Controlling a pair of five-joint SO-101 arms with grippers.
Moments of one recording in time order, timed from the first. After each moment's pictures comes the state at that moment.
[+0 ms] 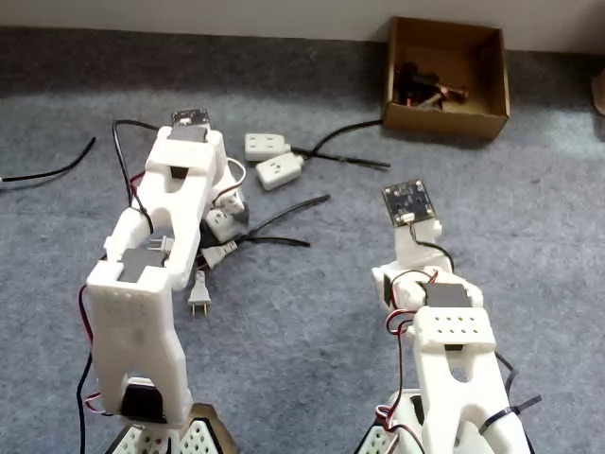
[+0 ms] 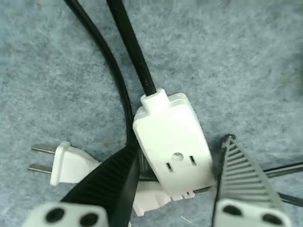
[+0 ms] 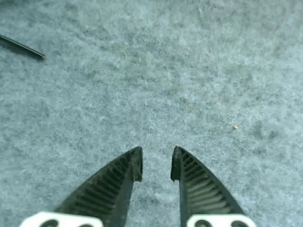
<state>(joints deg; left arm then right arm) -0.1 32.1 -10.5 78.0 27.6 -6.5 -42.9 66.6 41.5 17.6</state>
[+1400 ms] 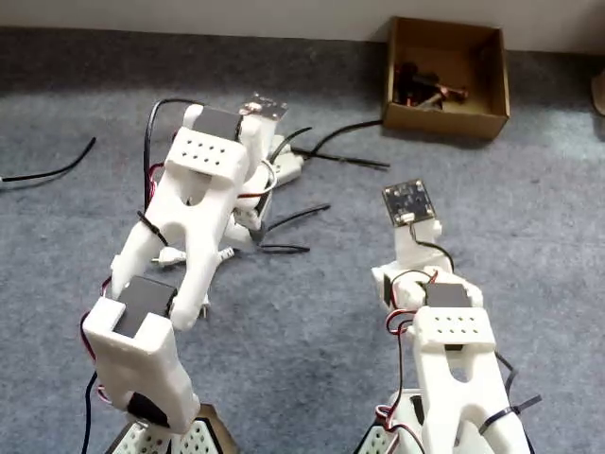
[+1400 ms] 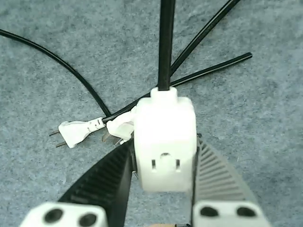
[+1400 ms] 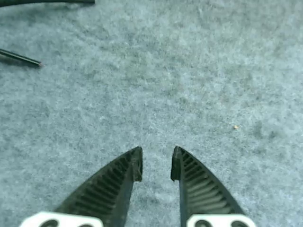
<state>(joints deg) 10.9 15.8 -13.9 98.4 2.6 -6.5 -42.9 66.6 41.5 17.6</state>
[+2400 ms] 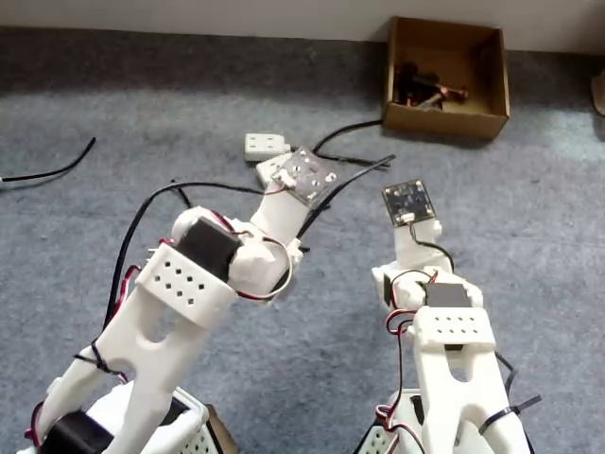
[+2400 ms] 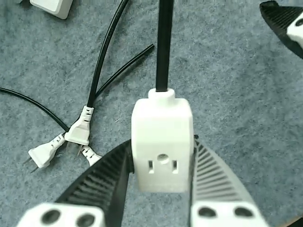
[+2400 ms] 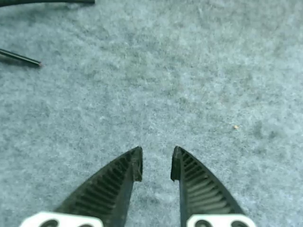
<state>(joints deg) 26.4 -31.4 29.6 80.8 -1.6 -6.5 -42.9 66.6 41.5 17.6</state>
